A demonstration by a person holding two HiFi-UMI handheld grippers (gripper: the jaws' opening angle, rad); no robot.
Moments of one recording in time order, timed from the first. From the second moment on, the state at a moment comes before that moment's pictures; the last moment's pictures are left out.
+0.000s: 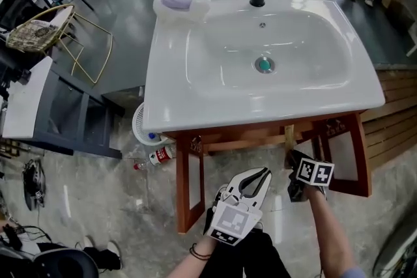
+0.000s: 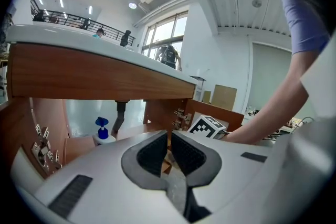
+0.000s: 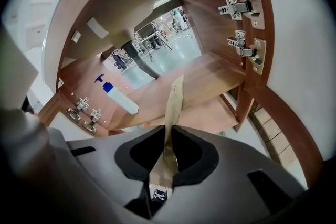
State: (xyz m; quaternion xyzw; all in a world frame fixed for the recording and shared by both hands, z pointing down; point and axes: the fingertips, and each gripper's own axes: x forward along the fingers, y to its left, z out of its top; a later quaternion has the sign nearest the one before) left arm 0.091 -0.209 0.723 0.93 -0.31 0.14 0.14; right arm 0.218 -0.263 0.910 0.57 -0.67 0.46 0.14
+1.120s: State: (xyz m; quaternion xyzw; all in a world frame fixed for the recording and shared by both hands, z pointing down) left arm 0.054 -0.210 0.751 0.92 -0.34 0.14 0.15; right arm 0.183 -0.346 0.928 0.59 -0.64 0.48 0.07
